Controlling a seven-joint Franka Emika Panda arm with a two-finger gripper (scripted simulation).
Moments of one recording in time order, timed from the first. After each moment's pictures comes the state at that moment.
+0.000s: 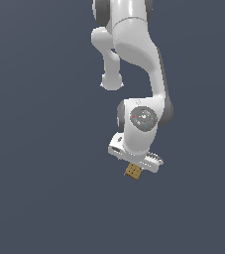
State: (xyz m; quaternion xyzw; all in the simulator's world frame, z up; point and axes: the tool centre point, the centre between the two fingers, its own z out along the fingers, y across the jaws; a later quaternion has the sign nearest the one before) arm 0.082 0.080 0.084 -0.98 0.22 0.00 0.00
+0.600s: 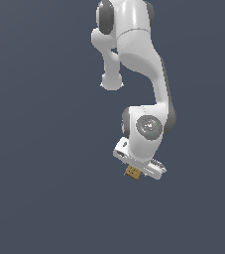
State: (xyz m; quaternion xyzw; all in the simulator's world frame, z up) arm 0.093 0.097 0.061 -0.96 0.27 0.00 0.00
